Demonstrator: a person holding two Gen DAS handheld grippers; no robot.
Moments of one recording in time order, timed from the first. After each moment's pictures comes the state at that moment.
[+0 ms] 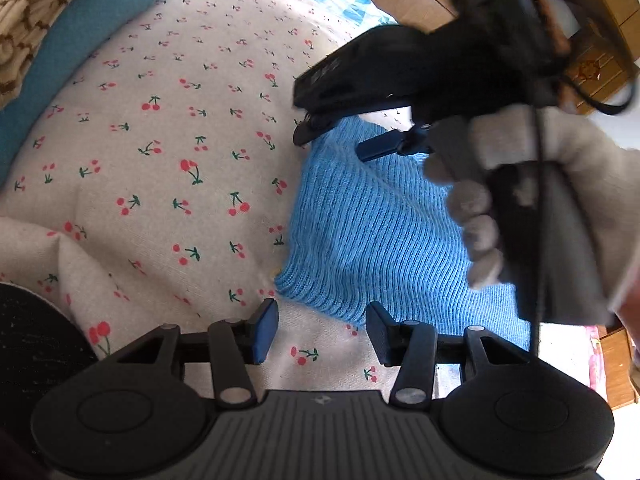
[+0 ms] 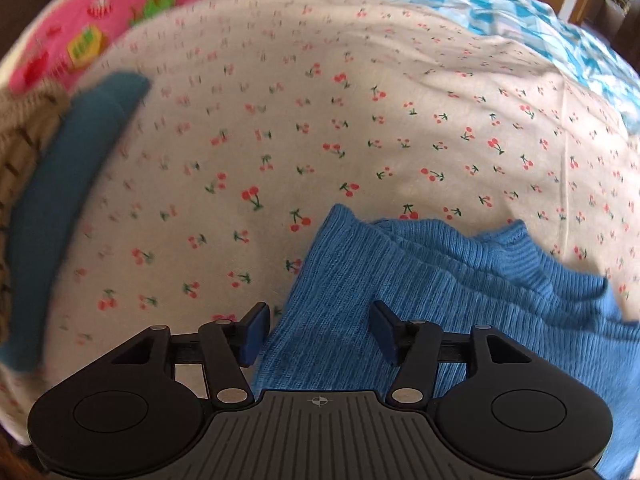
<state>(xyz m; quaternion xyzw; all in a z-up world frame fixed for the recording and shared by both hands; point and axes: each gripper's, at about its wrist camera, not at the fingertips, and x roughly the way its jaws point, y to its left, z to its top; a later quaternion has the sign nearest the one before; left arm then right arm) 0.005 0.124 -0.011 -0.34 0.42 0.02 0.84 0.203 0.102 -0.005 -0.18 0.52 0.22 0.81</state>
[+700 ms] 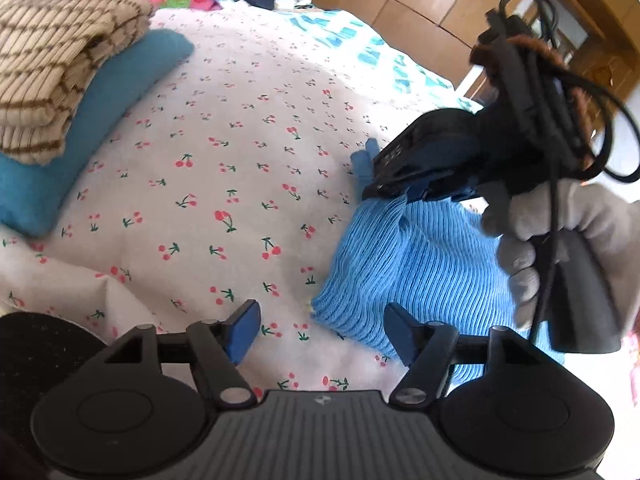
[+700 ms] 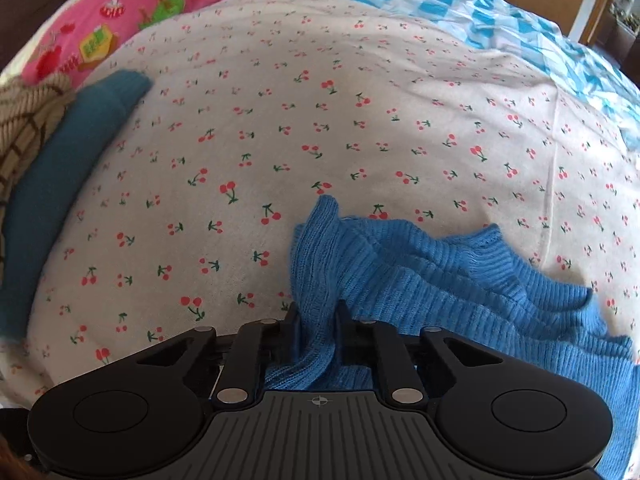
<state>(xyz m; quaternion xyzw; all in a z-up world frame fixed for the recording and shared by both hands) -0.005 0.116 0.005 -0.27 0.38 0.08 0.88 0.199 0.064 0.008 -0.17 0.49 0.25 0.82</state>
